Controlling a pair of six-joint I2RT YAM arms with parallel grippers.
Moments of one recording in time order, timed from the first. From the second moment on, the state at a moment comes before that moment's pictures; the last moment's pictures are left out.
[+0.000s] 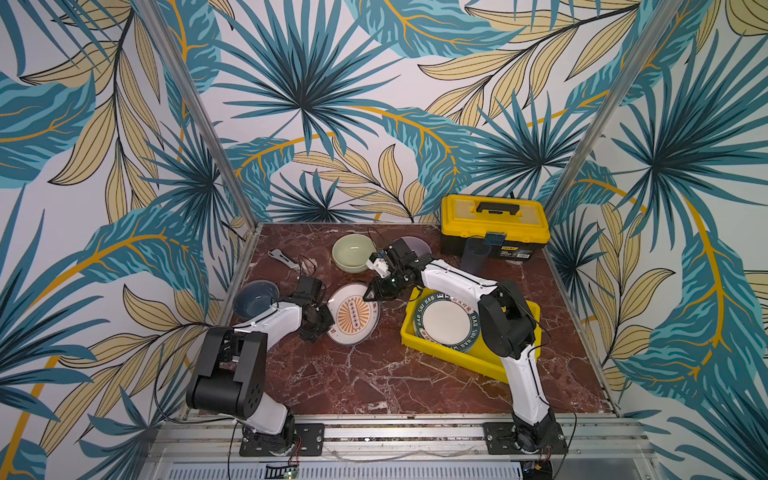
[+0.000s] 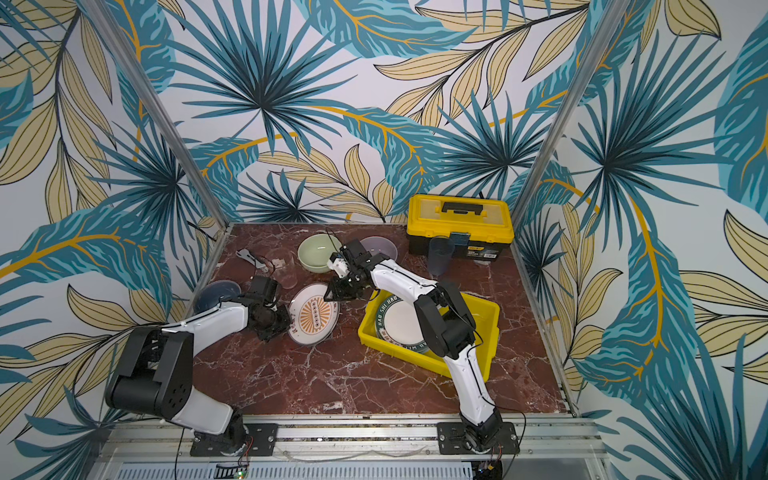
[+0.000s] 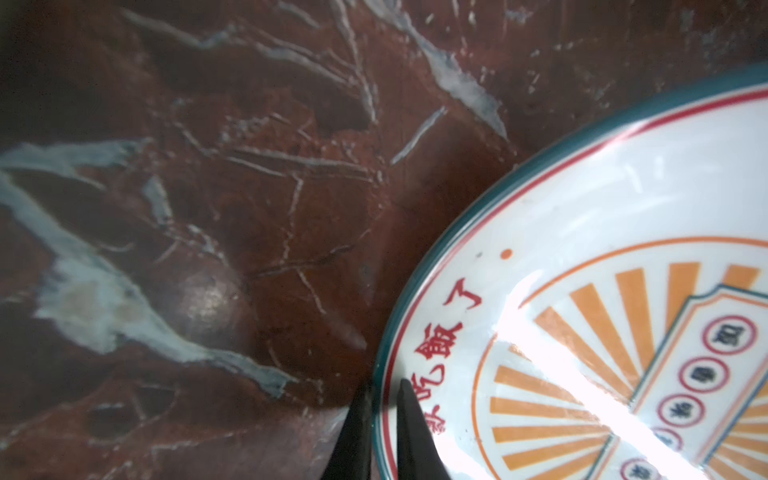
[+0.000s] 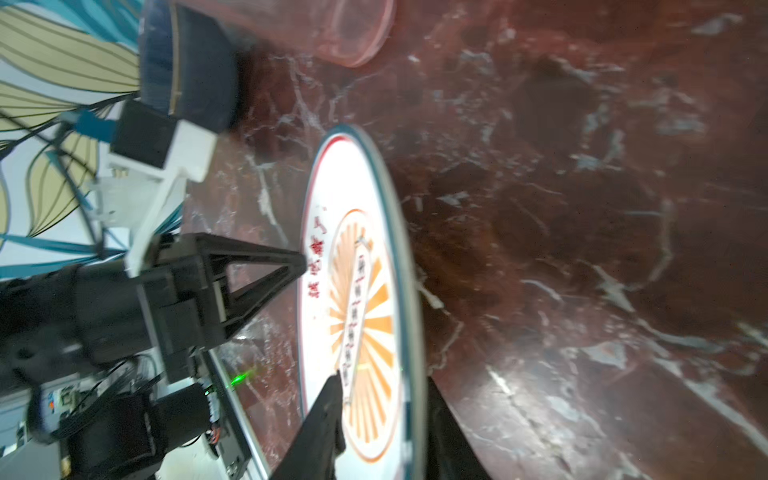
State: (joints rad) left arm -0.15 1.54 0.78 -0.49 0.13 -0.67; right arm 0.65 2.19 1.78 -0.59 -0.58 0.37
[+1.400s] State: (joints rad) left arm -0.31 1.23 1.06 -0.72 0.11 -0.41; right arm 0.41 1.41 1.28 -0.64 -0.39 0.46
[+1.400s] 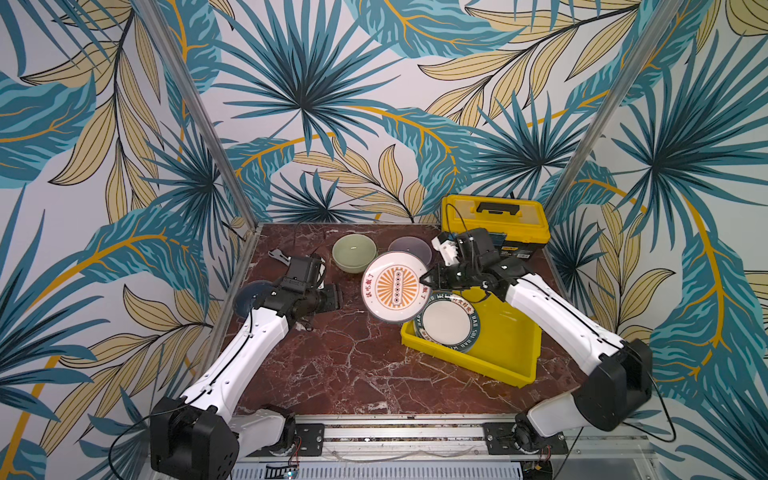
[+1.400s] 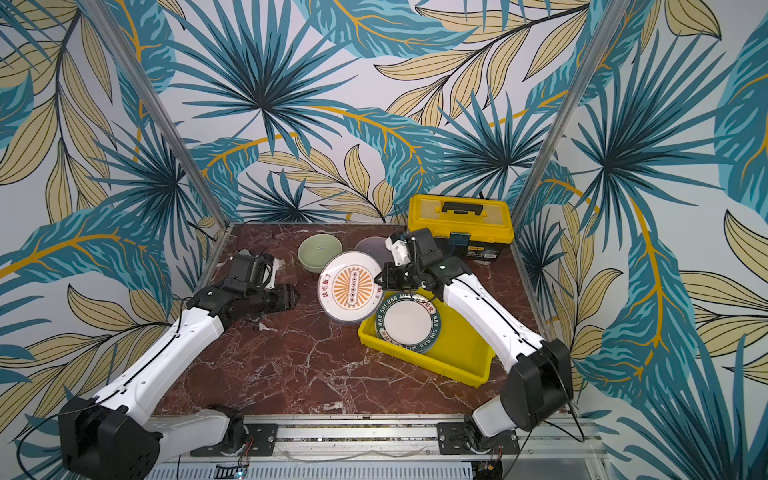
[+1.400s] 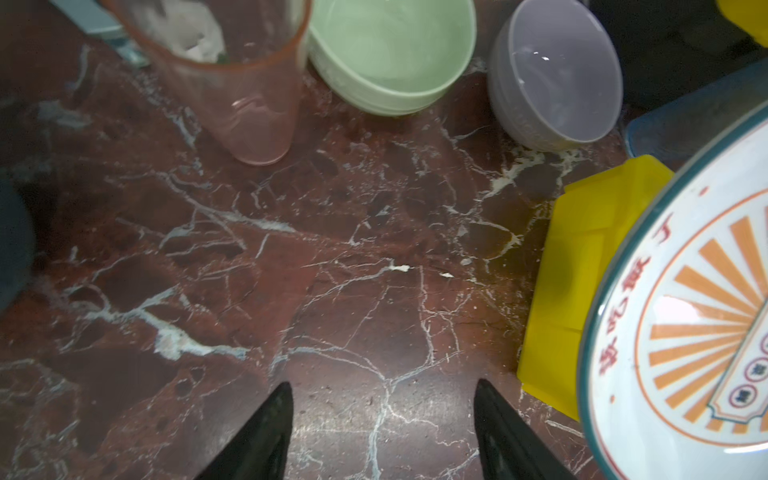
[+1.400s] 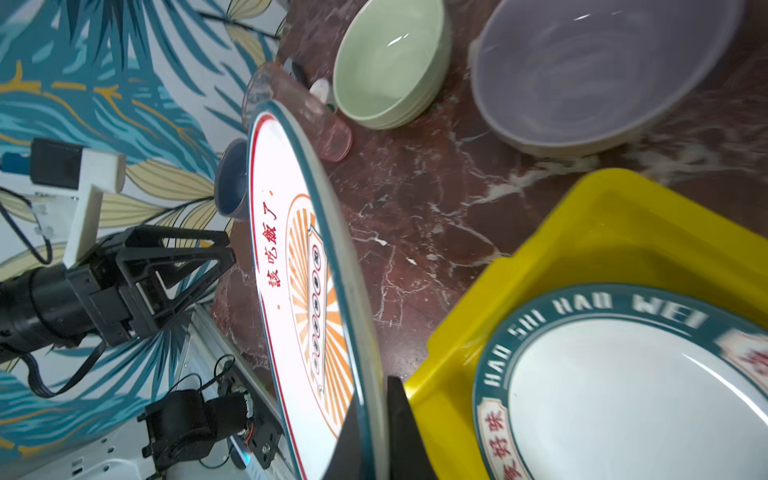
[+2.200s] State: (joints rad) left arm -0.66 1.74 1.36 -0.62 0.23 -0.33; right arm 0.08 0.90 0.78 -0.74 -0.28 0.56
